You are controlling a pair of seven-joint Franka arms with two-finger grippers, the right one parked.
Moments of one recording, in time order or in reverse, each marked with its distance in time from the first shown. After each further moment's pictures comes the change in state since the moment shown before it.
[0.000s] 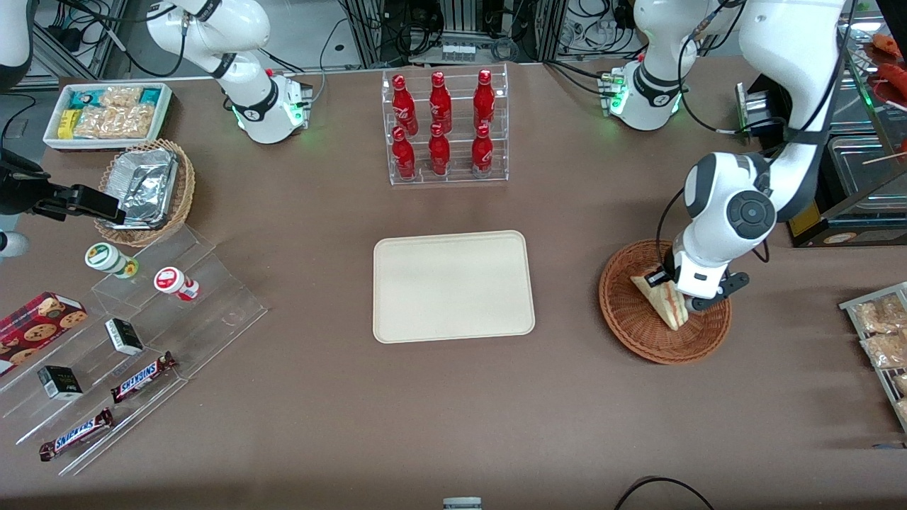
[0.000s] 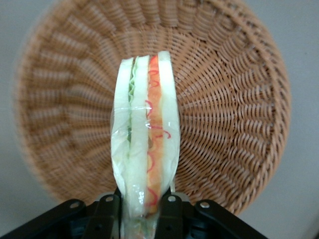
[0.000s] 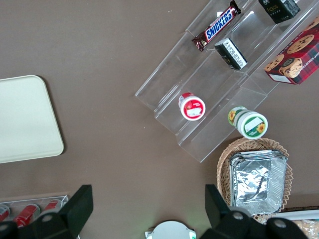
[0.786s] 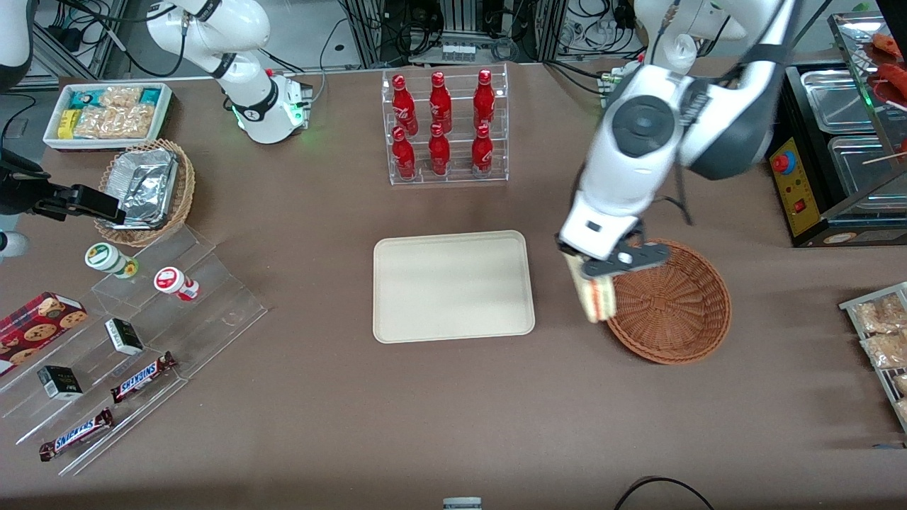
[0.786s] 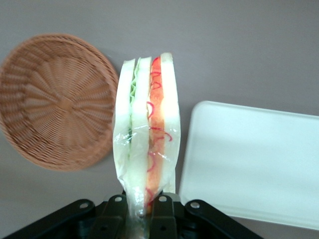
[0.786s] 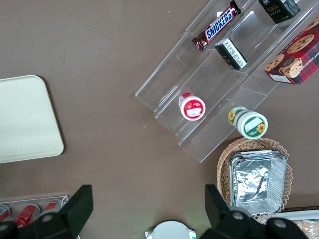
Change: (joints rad) arm -0.369 0.017 -0.037 0.454 0.021 -0.363 -0.123
